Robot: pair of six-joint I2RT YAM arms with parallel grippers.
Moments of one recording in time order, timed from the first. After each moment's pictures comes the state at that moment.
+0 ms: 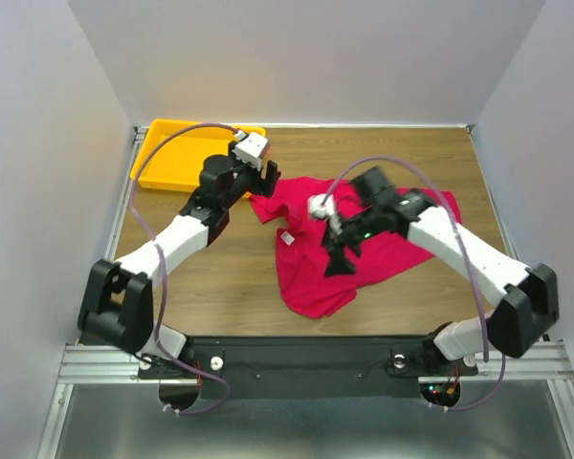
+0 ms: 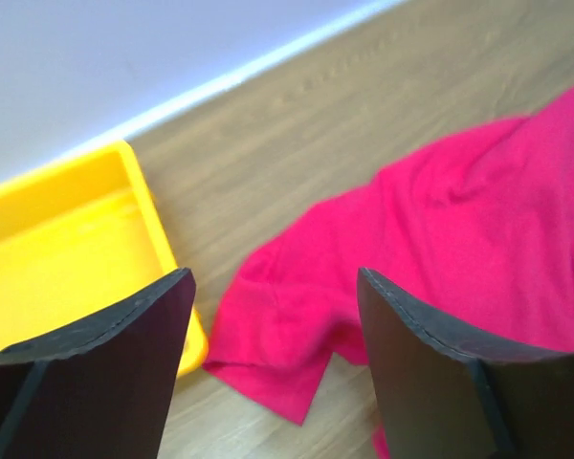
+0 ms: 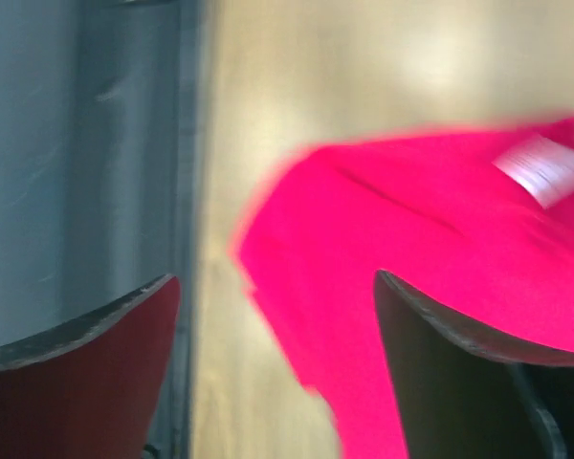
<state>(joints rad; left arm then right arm) -0.43 1.48 0.96 0.34 0.16 0.08 0.70 1.46 1.23 -0.85 -0.81 -0.65</state>
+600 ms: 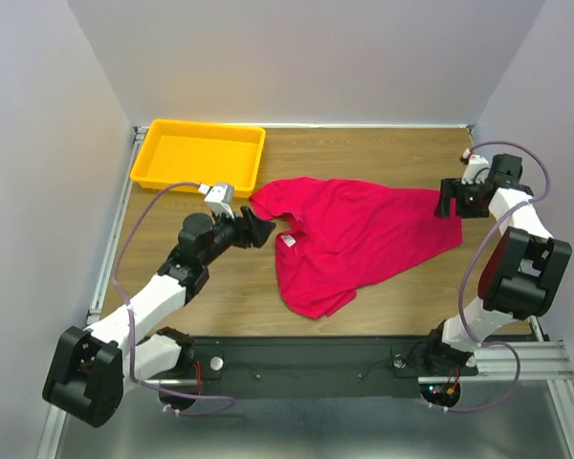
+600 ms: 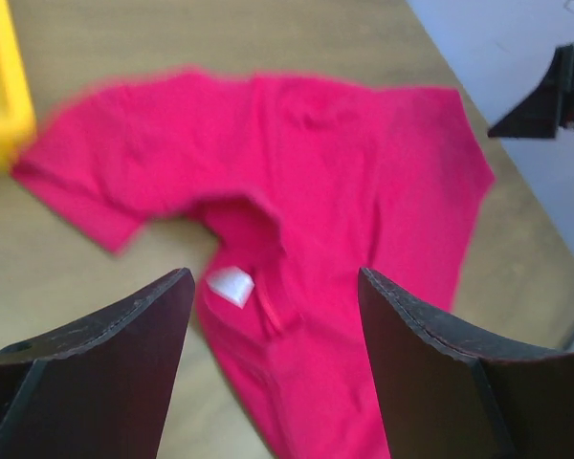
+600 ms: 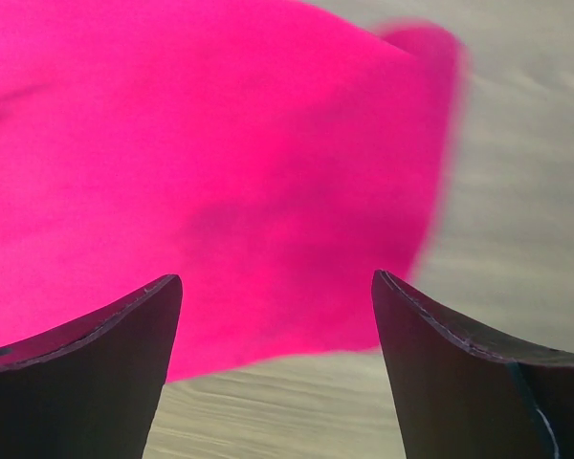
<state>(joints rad) -0.44 1.02 0.49 0.37 0.22 -0.46 -0.34 1.62 1.19 -0.55 -0.41 -0.32</state>
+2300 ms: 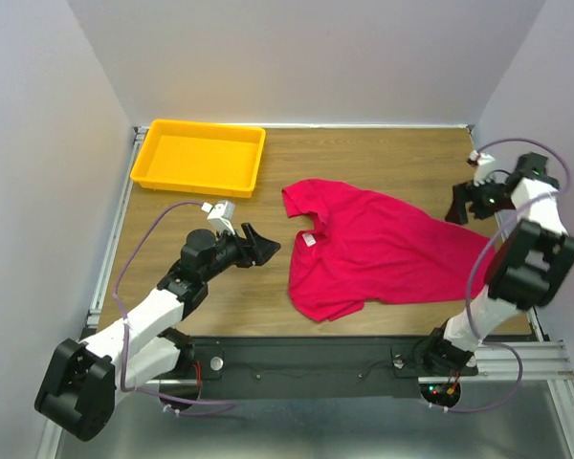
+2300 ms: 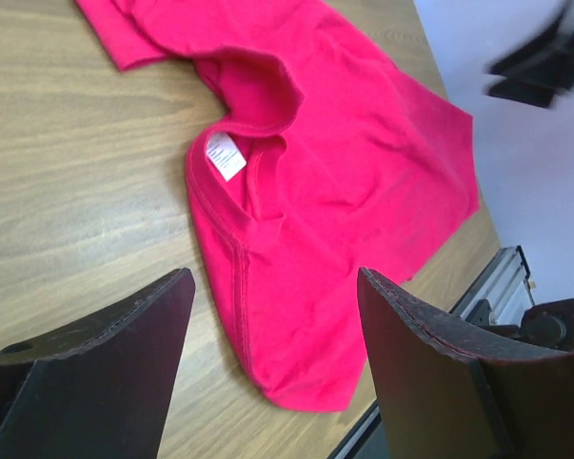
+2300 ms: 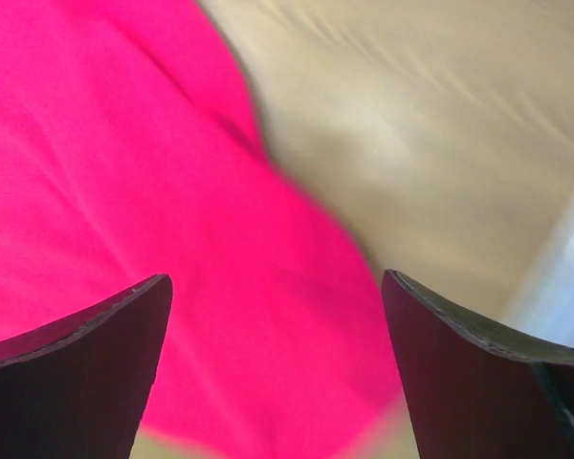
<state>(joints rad) -0.50 0.92 0.34 0.31 0.27 -0.69 -0.55 1.62 1.31 -0.84 -0.59 -0.78</state>
